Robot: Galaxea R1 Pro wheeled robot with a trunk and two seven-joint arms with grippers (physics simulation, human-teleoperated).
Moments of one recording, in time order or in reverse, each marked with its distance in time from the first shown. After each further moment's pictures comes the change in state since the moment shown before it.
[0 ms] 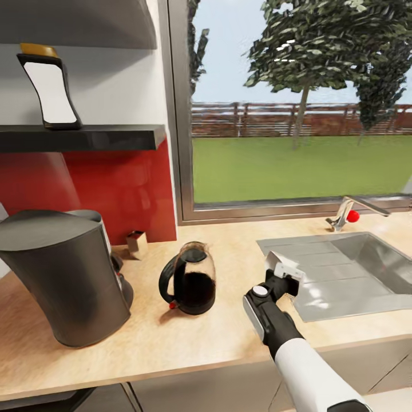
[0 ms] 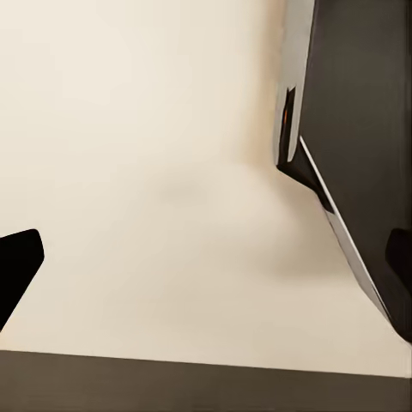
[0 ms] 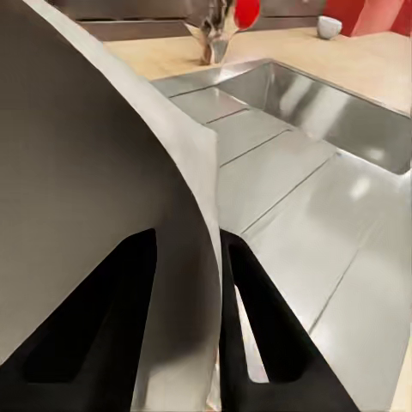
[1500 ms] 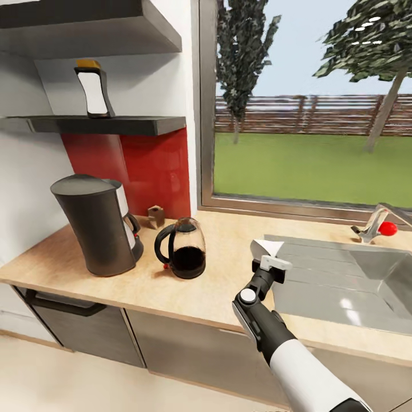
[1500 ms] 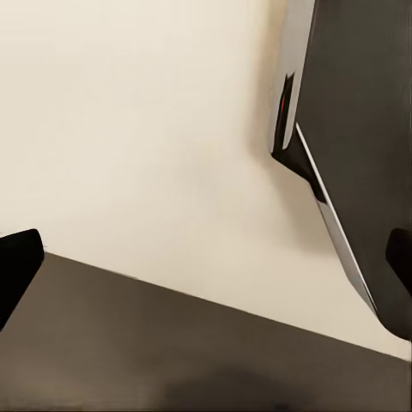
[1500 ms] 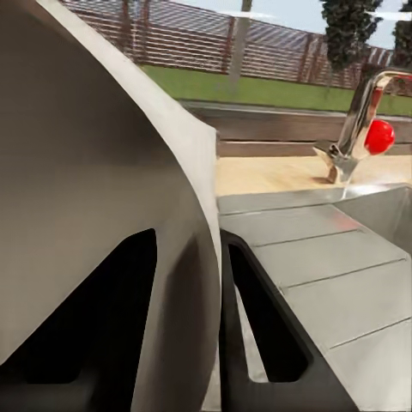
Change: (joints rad) left arm 0.001 -0.009 0.003 0.001 0.047 -0.002 0.002; right arm 0.002 0.002 0.192 -0.012 0.062 -0.175 -0.004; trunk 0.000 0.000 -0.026
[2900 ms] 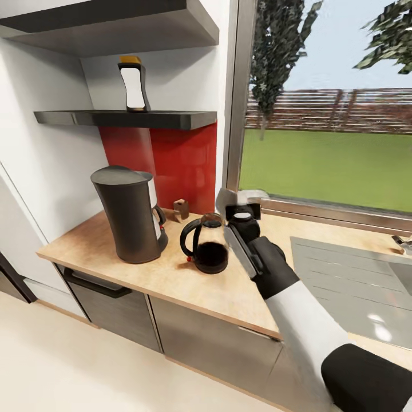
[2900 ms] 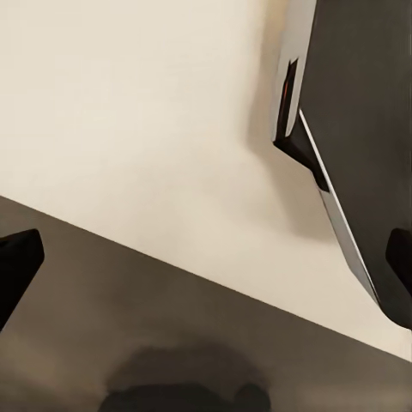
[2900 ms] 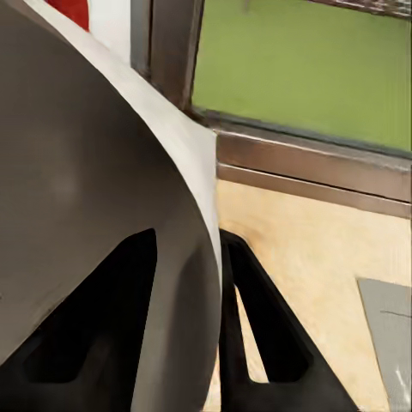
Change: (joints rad) left arm 0.000 0.001 -0.001 0.002 0.004 0.000 0.000; right arm -0.289 0.013 0.088 -0.410 -0.272 0.807 0.322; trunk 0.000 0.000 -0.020
